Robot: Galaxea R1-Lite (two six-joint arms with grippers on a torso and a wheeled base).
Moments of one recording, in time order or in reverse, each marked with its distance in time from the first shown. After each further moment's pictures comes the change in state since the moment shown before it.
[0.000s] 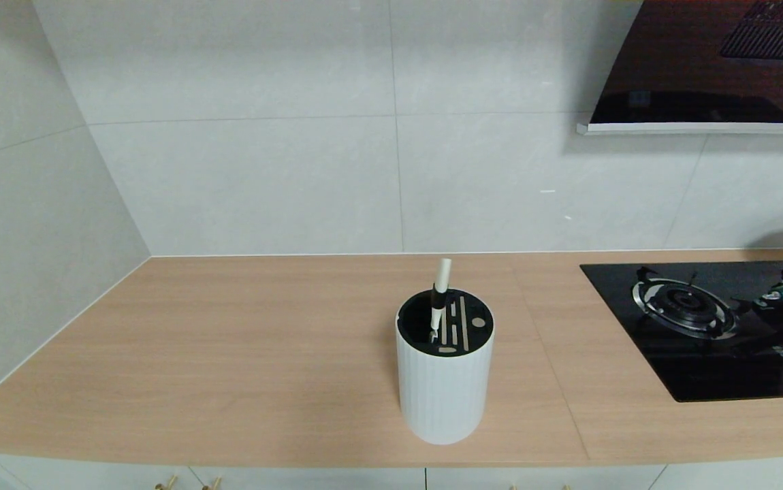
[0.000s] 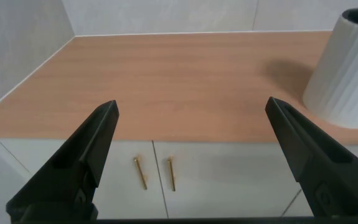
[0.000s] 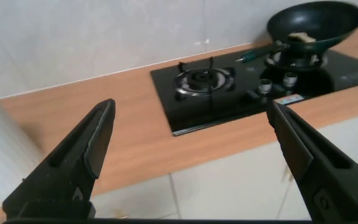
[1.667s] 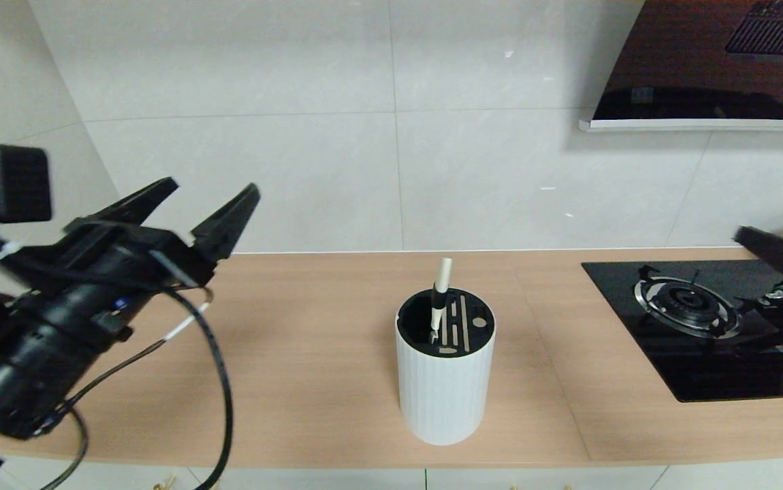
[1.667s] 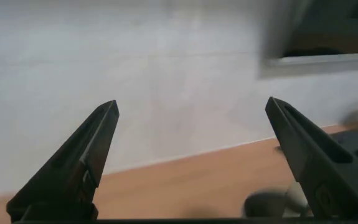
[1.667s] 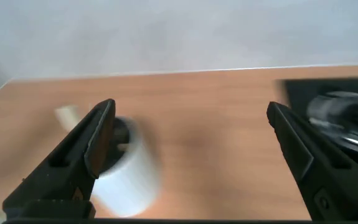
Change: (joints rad) left arm -0.333 1.436 -0.397 -1.374 -0.028 -0.037; right arm 0.510 0.954 -0.483 -0.411 -0.098 0.136
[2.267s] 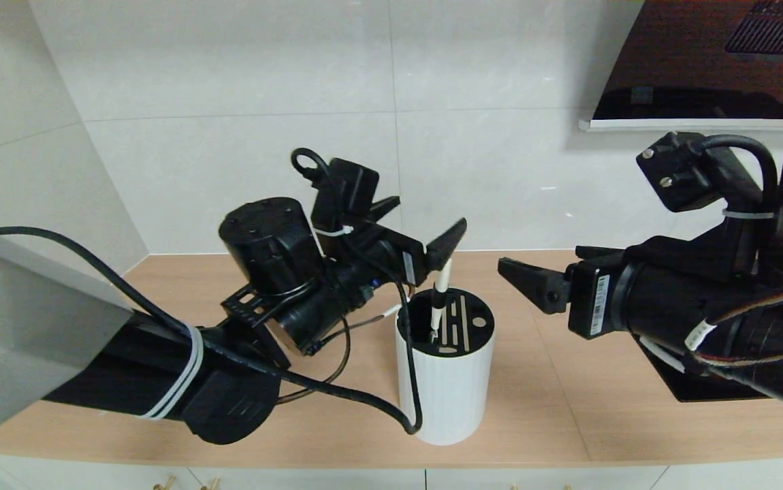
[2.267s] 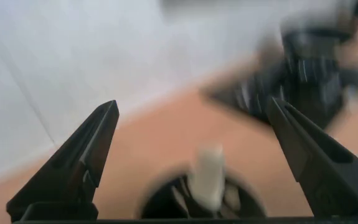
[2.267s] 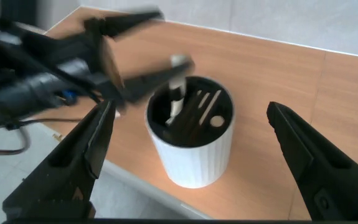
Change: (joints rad) left arm -0.289 0.527 -0.514 0.108 -0.067 0.034; right arm 0.336 0.465 -0.291 0.000 0.023 -0.001
